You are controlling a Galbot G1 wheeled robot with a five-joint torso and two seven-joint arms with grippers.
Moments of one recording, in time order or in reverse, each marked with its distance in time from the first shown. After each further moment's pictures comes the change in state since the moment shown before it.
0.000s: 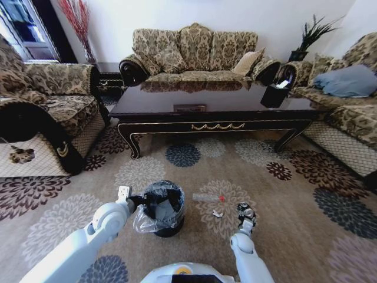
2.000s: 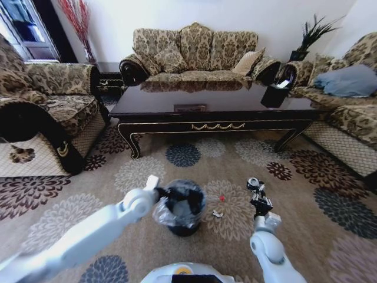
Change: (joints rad) left arm -0.785 -0.154 0.690 0.216 -0.187 0.000 -0.051; right arm -0.417 -0.235 -0.012 0.880 0.076 -0.002 -0.187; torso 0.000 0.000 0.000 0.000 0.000
